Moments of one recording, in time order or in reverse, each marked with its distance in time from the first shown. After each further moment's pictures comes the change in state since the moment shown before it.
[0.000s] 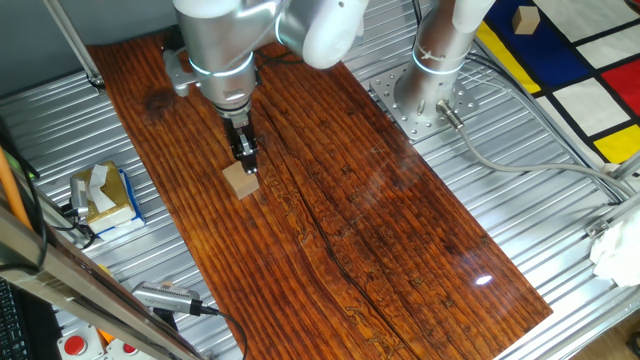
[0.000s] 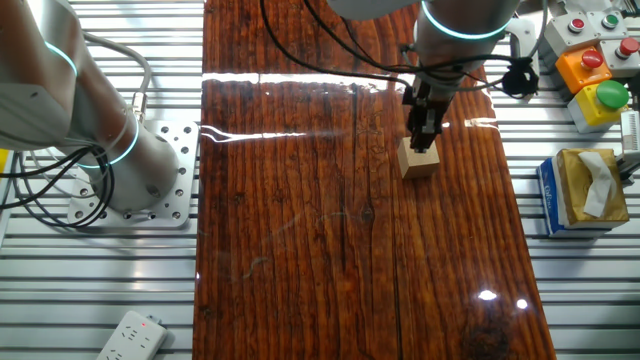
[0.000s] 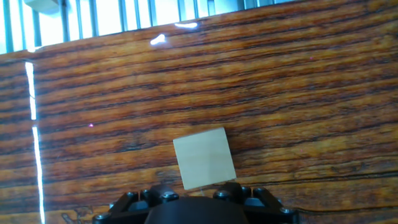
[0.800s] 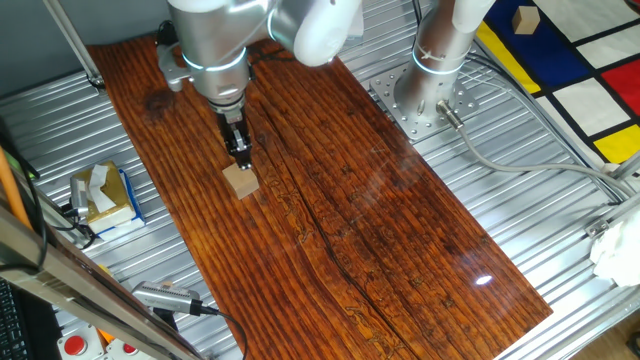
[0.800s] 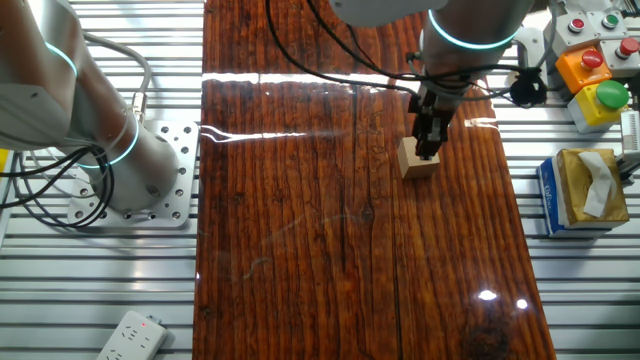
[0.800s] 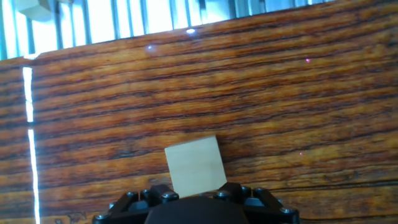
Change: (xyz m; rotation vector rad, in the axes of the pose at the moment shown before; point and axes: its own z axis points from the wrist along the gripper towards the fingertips) arm -0.004 -0.009 -0.001 0.005 0.007 -0.020
